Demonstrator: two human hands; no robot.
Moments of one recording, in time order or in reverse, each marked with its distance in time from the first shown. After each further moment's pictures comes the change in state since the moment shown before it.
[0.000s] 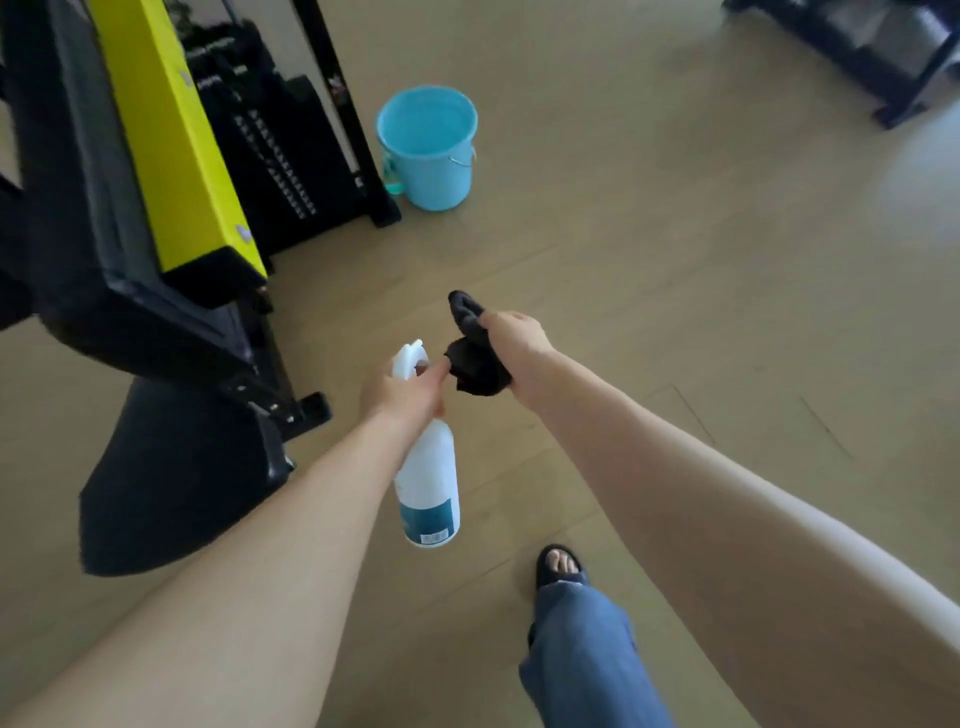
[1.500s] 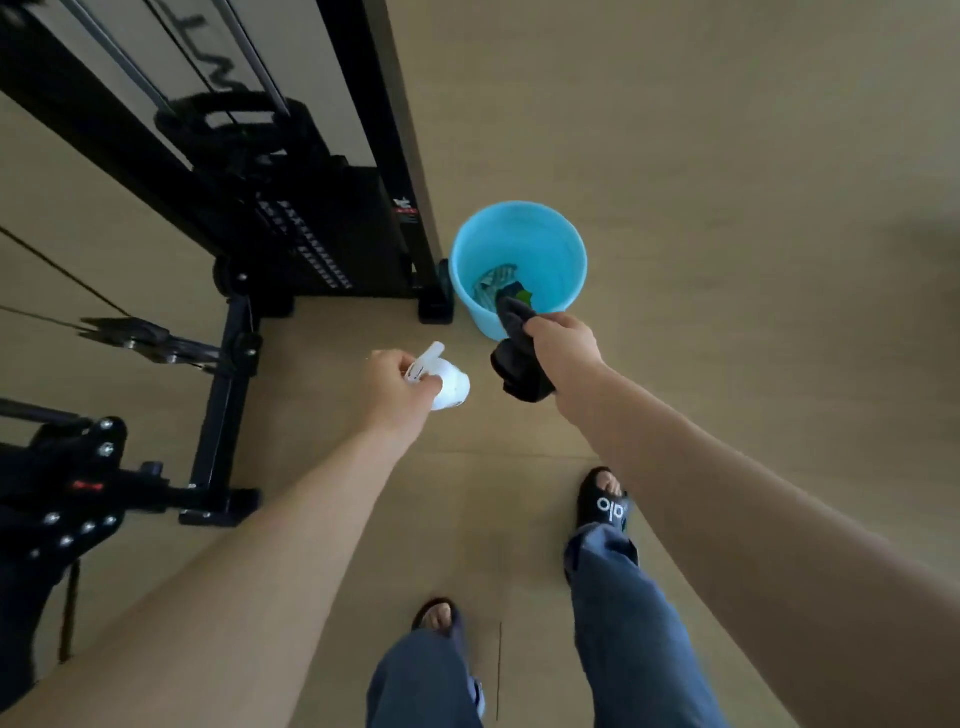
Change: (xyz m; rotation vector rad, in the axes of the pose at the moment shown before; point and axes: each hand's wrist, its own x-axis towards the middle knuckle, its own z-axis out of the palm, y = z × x) left_hand 0.452 0.429 0.042 -0.120 0.333 0.011; right_hand 0.466 -0.484 0.049 -0.439 -0.124 -0.004
